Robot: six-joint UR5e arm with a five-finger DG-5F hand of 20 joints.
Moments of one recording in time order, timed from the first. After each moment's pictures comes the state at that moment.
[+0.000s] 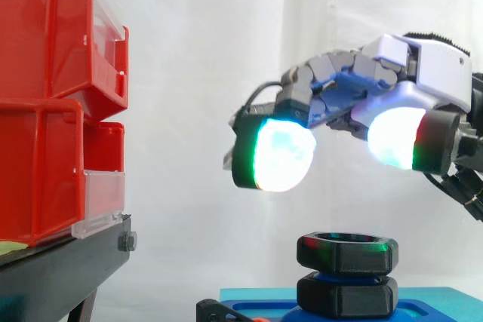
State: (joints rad) arm -0.08 -2.29 -1.22 -2.46 -2.12 -1.30
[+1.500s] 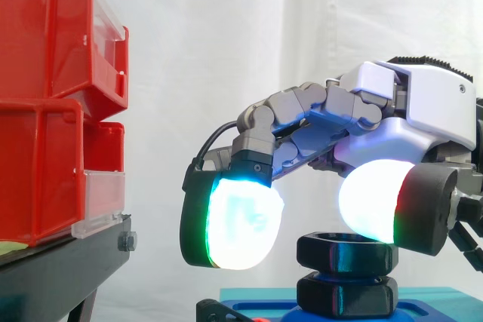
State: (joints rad) arm 0.02 -2.34 -1.22 -2.45 -1.99 -1.32
